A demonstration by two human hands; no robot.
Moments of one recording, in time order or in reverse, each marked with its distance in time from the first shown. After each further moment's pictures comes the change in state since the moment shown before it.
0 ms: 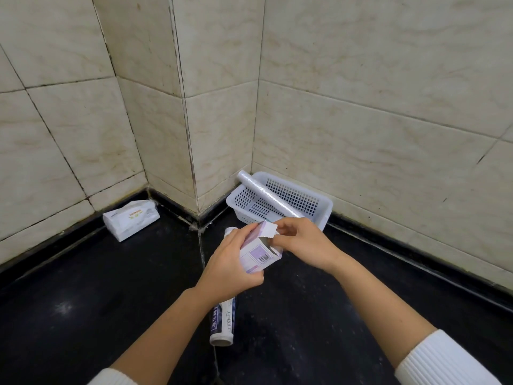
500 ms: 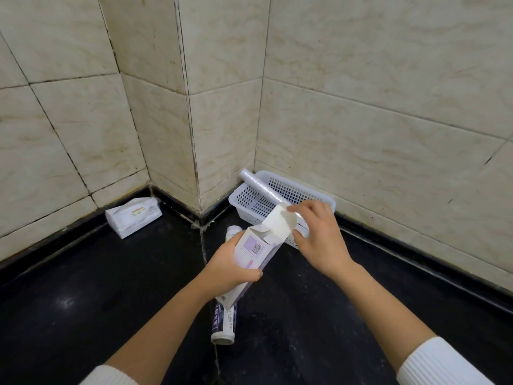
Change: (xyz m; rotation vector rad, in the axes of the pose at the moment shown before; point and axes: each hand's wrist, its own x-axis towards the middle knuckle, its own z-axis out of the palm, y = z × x) left_hand 0.003 -0.004 -0.011 -0.309 -0.209 -0.235; right_hand 0.000 0.028 -0.007 -0.549 0.436 -0.393
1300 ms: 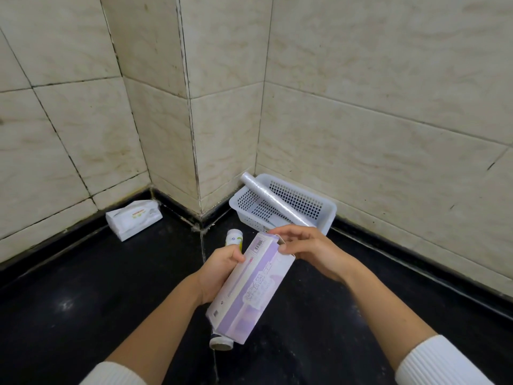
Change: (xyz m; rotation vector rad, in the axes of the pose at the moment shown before) left_hand 0.007 -0.003 -0.010 -0.716 -0.308 -0.393; right_hand 0.009 0.002 -0.002 1.003 -0.605 0.474
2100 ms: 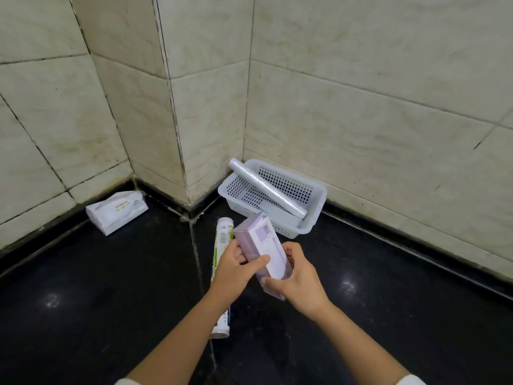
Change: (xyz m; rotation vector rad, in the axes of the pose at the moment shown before) left_hand 0.039 -0.055 0.017 0.225 0.422 0.385; right_hand -0.027 0.083 0.052 -0.323 0.499 -0.030
